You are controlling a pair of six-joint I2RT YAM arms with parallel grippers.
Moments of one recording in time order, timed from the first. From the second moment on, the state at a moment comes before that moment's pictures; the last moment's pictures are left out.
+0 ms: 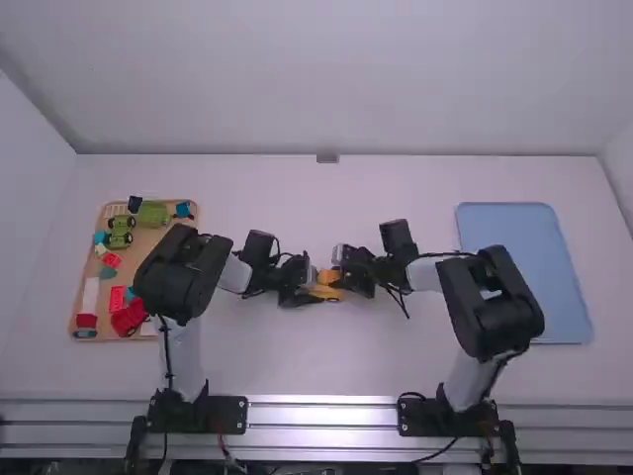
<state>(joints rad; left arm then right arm) -0.26 2.07 0.73 0.35 0.99 0.97 0.32 1.87 0.74 0.11 -0.91 -0.91</state>
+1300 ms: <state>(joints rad) -0.26 2.07 0.72 0.38 0.98 0.93 0.38 1.87 0.77 0.06 -0.85 -0.88</state>
